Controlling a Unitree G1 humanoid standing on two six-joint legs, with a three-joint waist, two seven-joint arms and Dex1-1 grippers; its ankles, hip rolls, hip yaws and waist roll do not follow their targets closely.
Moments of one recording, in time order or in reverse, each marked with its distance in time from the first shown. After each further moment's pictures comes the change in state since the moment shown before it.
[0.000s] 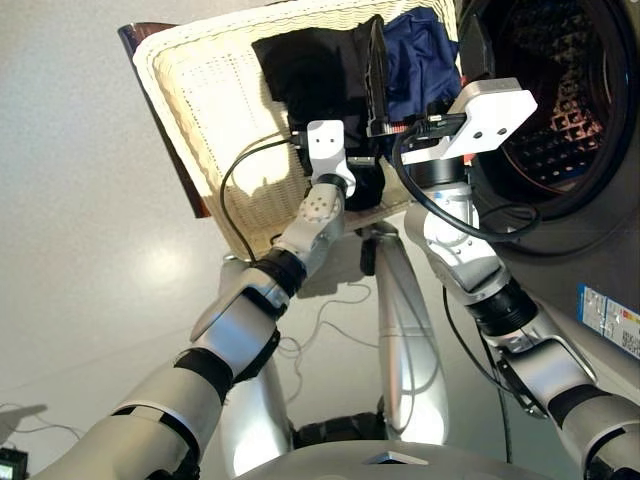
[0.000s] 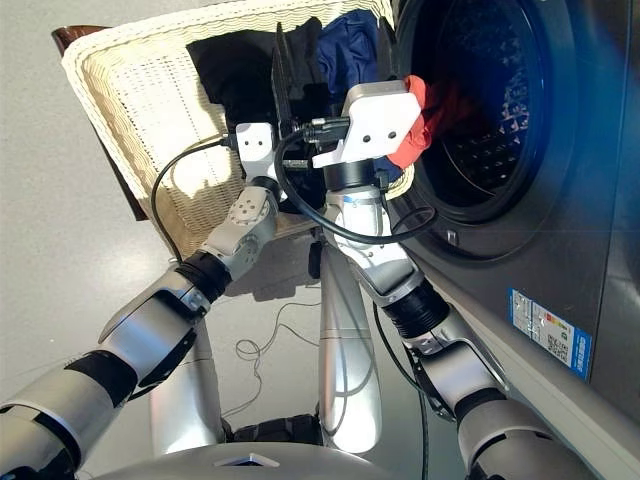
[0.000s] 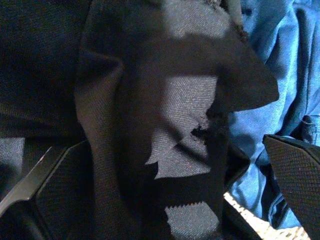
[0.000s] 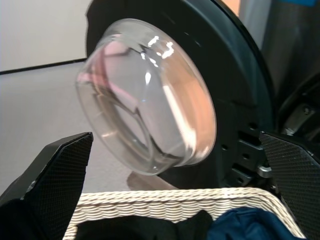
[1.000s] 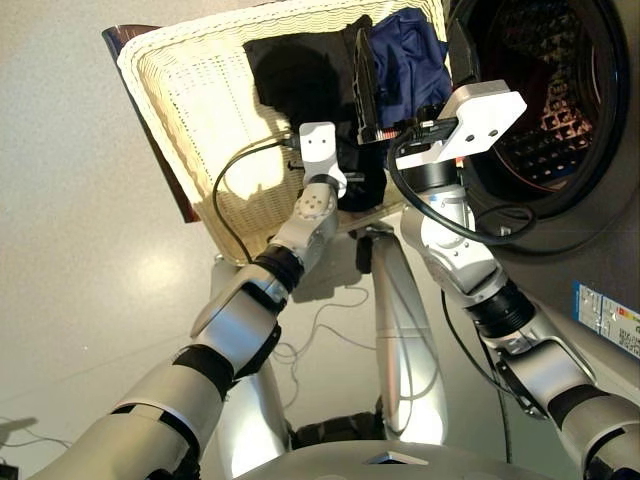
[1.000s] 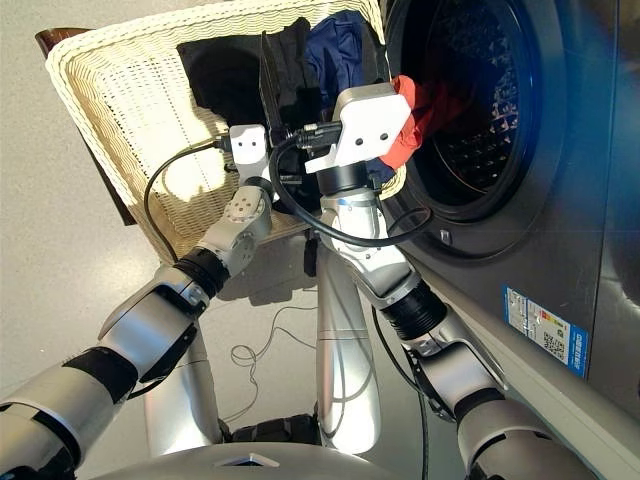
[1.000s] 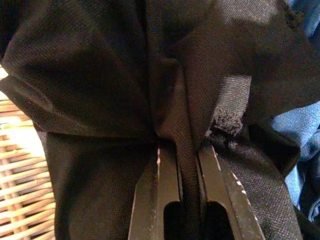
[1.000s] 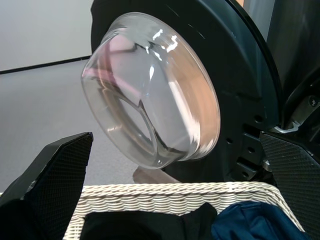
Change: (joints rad) left arm -0.039 -0.004 0.032 0.095 0.061 0.032 0.028; right arm 0.011 -0.002 0.012 -0.004 0.010 0.000 0.018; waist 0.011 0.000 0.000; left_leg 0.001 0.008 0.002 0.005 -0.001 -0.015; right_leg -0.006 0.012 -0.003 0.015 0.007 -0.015
